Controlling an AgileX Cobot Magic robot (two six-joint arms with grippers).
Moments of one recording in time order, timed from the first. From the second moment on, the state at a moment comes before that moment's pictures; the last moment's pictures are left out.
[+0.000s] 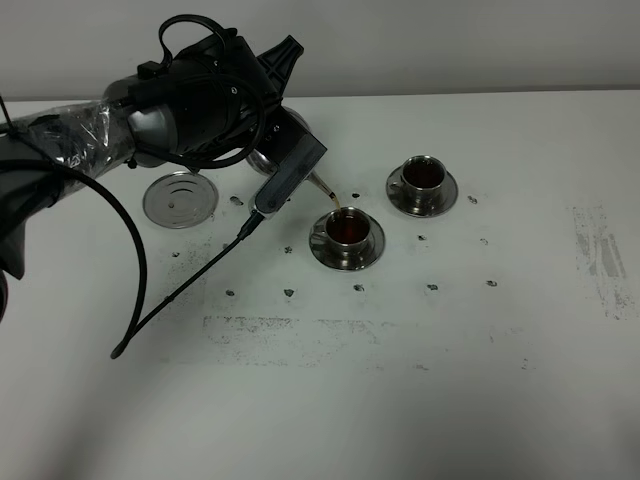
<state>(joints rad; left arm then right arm) -0.57 2.12 -1.69 0.73 0.62 1.32 0.11 -0.01 -0.52 0.17 1.13 -0.16</state>
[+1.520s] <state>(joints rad) -0.57 2.12 -1.69 0.63 0.66 1.18 0.11 -0.01 -0.52 0.17 1.13 -0.16</state>
